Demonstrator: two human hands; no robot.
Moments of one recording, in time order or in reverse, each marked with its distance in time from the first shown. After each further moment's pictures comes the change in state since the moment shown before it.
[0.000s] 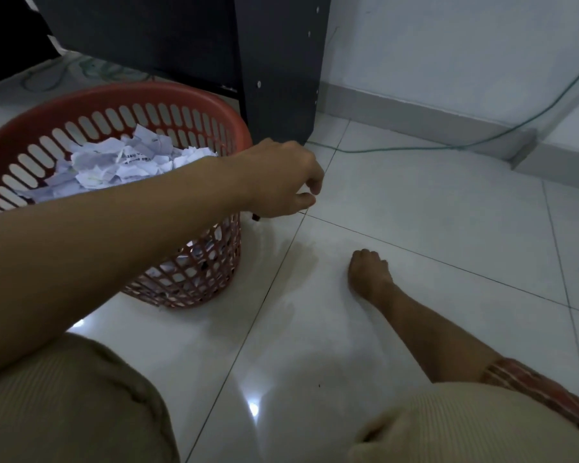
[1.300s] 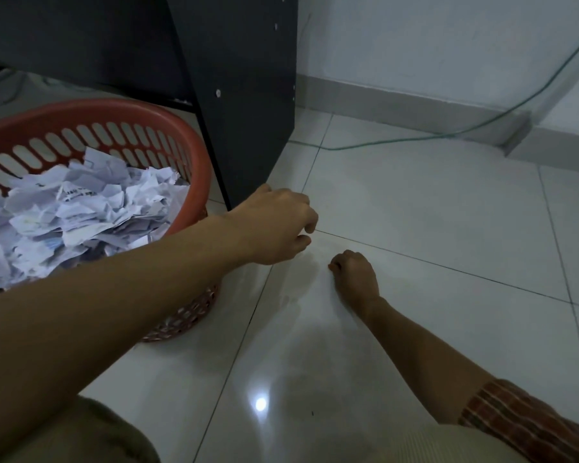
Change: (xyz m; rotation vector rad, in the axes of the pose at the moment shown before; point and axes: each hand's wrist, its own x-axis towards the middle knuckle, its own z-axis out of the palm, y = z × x) left_hand 0.042 0.011 0.047 0.096 -0.130 -0.017; right_hand 0.024 0.003 0.022 0.510 0.235 0.041
